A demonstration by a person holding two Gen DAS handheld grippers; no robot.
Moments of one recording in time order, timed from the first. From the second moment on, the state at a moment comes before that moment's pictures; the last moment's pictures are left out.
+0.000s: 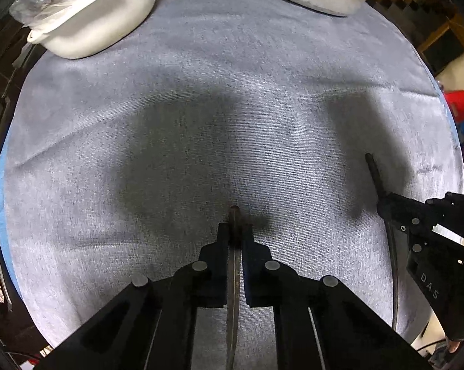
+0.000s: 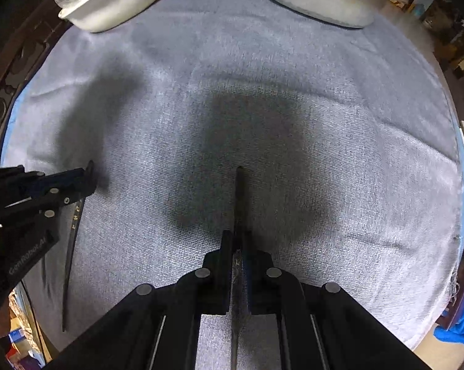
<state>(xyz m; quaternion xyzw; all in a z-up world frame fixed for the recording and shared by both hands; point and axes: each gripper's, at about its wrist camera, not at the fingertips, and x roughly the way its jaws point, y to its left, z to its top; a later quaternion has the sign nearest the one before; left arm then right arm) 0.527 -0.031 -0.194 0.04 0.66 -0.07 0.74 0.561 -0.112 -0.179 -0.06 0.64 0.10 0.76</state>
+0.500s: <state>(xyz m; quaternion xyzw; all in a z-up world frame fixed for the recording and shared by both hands) 0.488 0.003 -0.191 -0.02 0.65 -0.01 0.76 0.515 -0.145 -0.174 -0.01 0.61 0.08 0.79</state>
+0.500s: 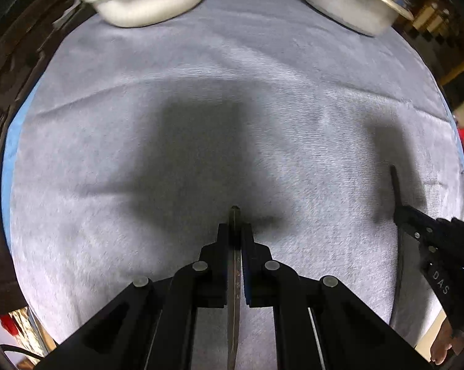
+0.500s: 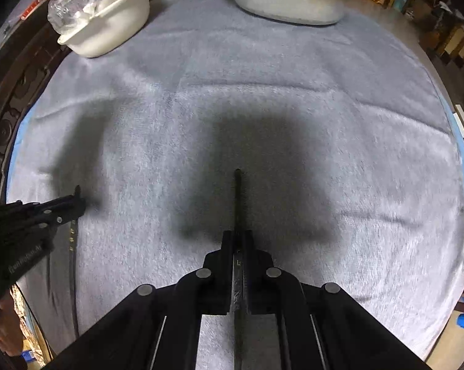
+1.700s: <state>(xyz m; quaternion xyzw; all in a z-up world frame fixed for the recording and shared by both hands) 0.299 0.031 -0.012 -0.05 0.37 0.03 0.93 0.329 -0.221 -0.038 0.10 0.35 0.04 0.93</state>
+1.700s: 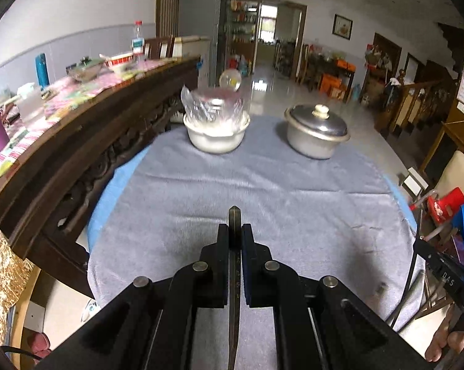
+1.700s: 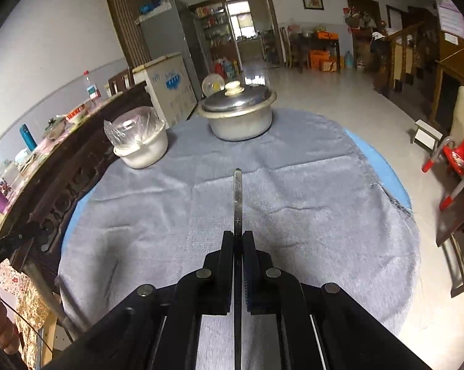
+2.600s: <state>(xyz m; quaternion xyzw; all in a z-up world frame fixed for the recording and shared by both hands) 0.238 0.017 0.029 -0.07 0.31 0.00 0.95 0.235 -0.221 0.008 0.12 0.25 0.06 0.96</state>
